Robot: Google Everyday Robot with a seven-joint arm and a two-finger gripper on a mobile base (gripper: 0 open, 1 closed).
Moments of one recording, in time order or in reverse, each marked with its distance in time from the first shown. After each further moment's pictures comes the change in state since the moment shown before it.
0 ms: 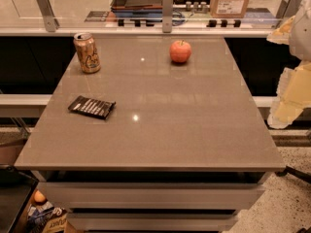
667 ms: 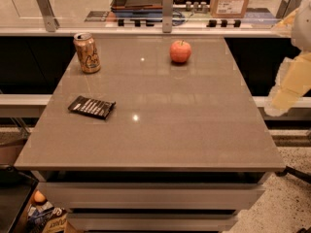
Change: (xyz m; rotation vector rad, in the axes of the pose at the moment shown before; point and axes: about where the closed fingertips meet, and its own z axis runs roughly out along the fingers) arm 0.004 -0.023 0.002 0.032 -0.036 0.051
